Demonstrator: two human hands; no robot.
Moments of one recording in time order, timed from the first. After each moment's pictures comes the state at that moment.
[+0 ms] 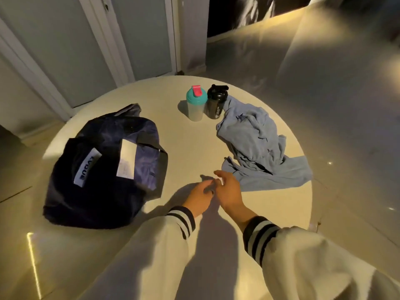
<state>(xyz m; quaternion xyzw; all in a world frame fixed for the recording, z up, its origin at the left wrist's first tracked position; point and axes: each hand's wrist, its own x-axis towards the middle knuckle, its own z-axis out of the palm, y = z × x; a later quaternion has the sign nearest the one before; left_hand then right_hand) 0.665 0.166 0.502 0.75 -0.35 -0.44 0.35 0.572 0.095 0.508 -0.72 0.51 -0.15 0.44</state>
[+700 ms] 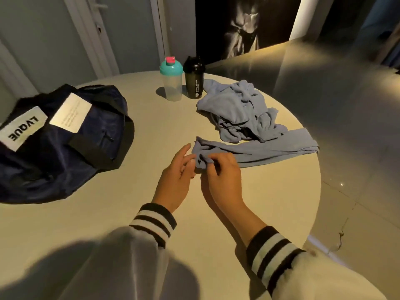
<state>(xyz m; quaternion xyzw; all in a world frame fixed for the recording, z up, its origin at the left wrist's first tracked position) 0.598 0.182 0.377 0.73 -0.44 -0.22 0.48 0.488 0.096 0.357 -0.76 0.36 -0.45 0.31</state>
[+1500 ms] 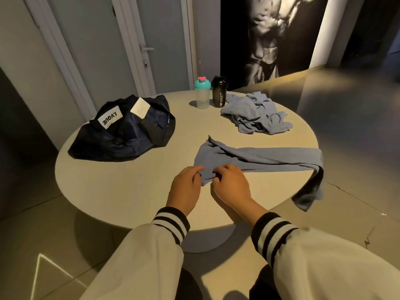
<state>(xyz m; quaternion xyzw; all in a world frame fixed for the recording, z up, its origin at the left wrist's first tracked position) 0.537 0.339 0.358 0.78 -0.43 -0.06 0.45 0.428 0.229 0.349 -0.89 0.35 -0.24 0.18</state>
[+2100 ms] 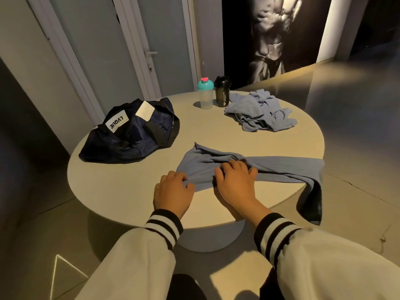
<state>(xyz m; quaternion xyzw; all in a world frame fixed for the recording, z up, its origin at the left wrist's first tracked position) 0.556 0.371 0.360 0.90 -0.38 0.07 0.20 0.429 0.236 0.348 -0.87 0.40 -0.28 0.08</state>
